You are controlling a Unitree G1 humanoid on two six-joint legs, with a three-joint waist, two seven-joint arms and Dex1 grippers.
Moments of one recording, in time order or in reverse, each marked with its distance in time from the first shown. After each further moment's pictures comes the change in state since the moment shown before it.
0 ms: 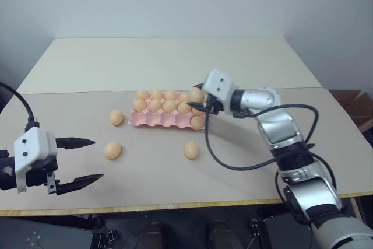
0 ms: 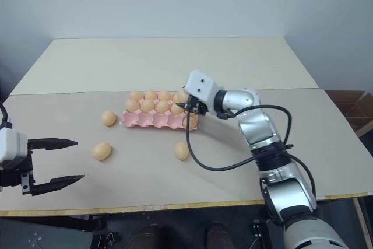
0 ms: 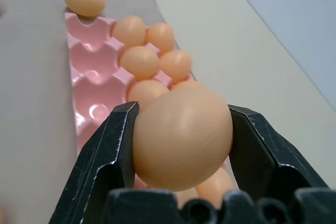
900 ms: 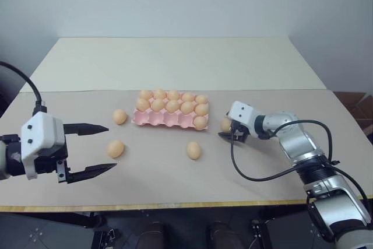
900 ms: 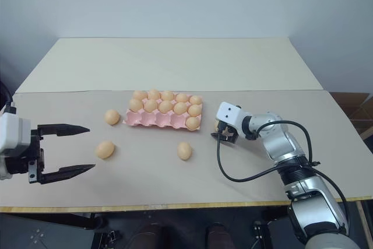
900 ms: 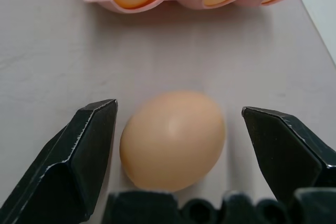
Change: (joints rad) left arm -0.141 0.030 -0.056 -0.056 -0.088 0.052 0.028; right arm 0.157 -0.258 -0.010 0.178 -0.036 -0.077 0.069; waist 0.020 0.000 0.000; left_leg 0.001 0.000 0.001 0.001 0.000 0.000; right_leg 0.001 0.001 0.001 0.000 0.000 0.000
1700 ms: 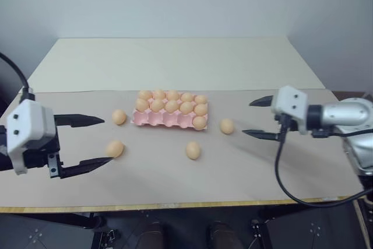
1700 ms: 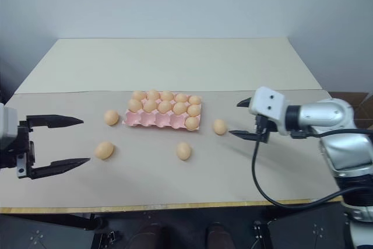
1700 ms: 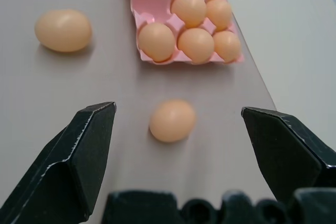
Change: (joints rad) left arm -0.061 0.050 0.039 -0.037 -0.052 0.083 0.019; right arm 0.152 -0.293 -0.182 -0.481 0.313 0.139 0.167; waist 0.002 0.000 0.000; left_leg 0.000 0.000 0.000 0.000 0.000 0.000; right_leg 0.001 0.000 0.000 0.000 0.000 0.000
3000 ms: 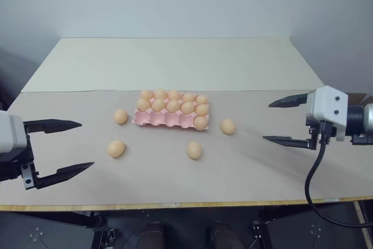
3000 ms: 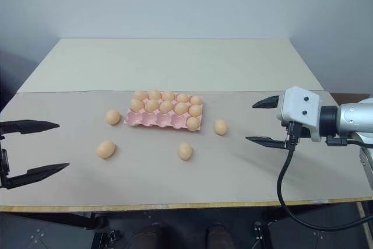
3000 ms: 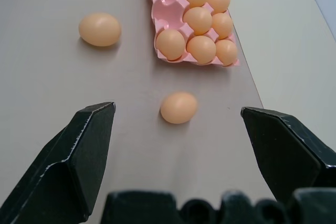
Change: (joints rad) left arm 0.178 -0.037 0.262 -0.031 0.020 0.020 -0.062; right arm 0.210 -0.227 -0.317 -0.165 0.195 -0.017 0.137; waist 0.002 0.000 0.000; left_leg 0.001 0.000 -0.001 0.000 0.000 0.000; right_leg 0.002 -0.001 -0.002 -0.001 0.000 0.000
